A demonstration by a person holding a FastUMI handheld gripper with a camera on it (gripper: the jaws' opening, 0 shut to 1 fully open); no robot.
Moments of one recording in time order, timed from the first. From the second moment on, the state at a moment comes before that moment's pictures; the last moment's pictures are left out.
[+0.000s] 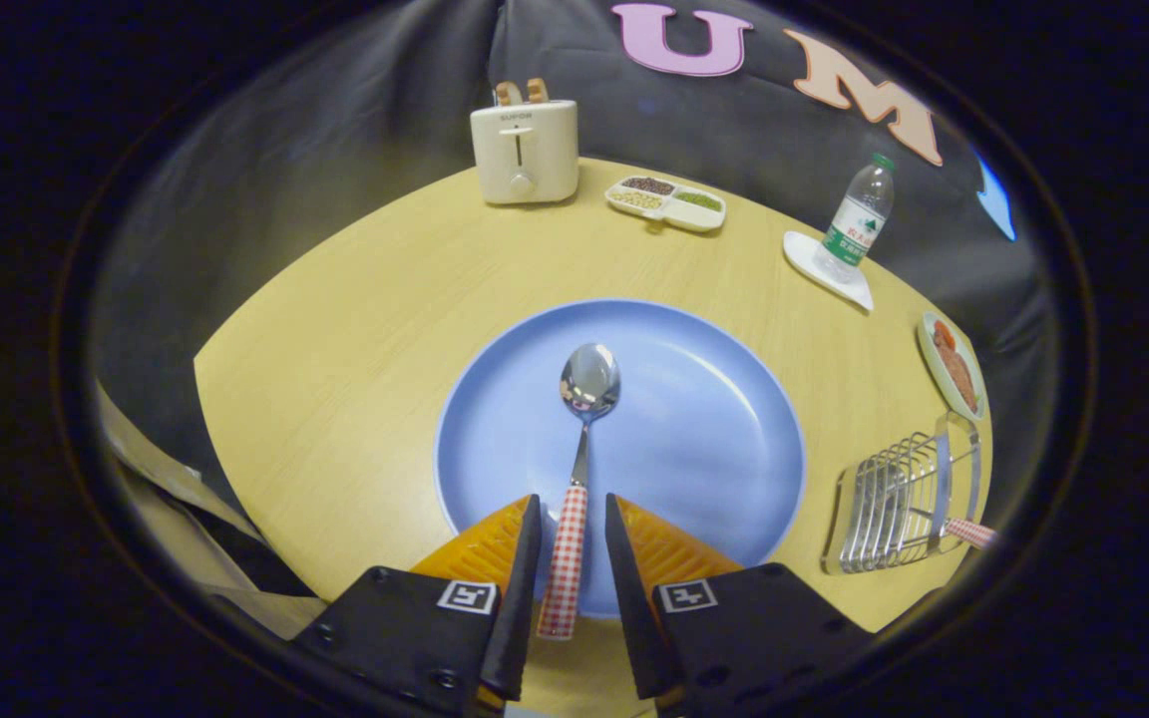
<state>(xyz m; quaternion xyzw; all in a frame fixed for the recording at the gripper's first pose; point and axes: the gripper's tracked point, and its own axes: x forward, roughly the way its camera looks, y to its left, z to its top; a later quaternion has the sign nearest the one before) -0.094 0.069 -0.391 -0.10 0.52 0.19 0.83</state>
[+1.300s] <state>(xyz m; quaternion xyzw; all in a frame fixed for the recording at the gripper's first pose) -0.053 -0.013 -0.301 -0.19 0.52 0.20 0.81</state>
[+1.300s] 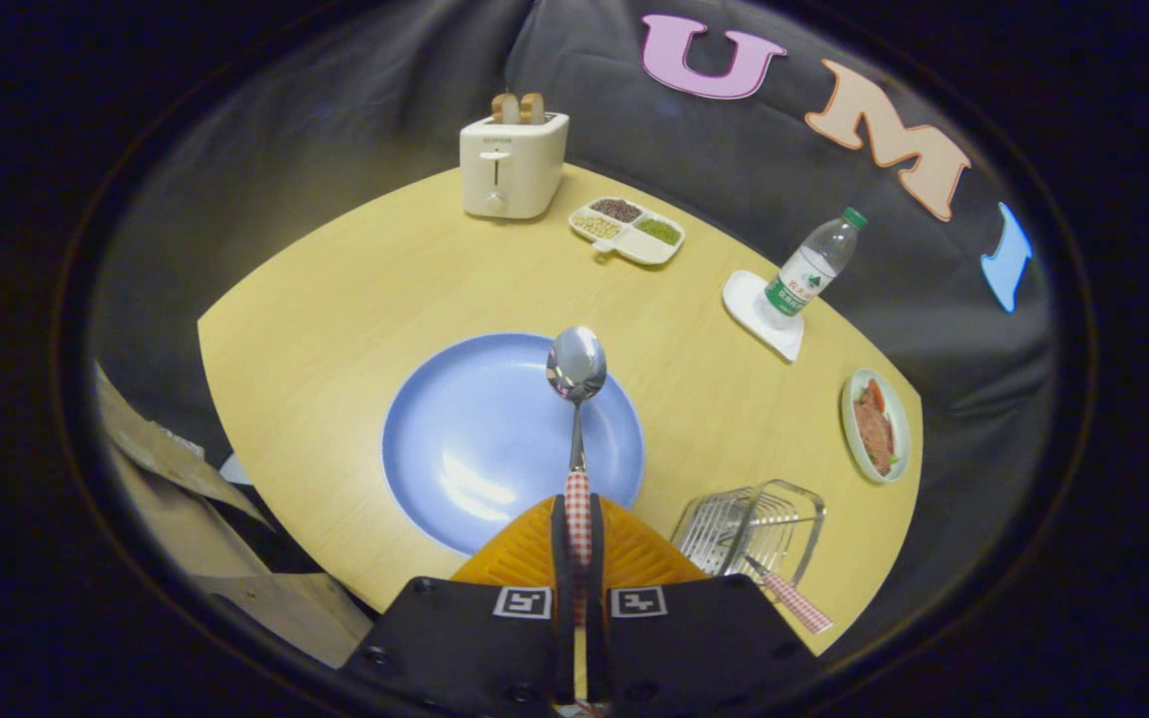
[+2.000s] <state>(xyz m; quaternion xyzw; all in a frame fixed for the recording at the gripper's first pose) -0.049 -0.132 -0.248 -0.27 0.55 0.18 0.77</state>
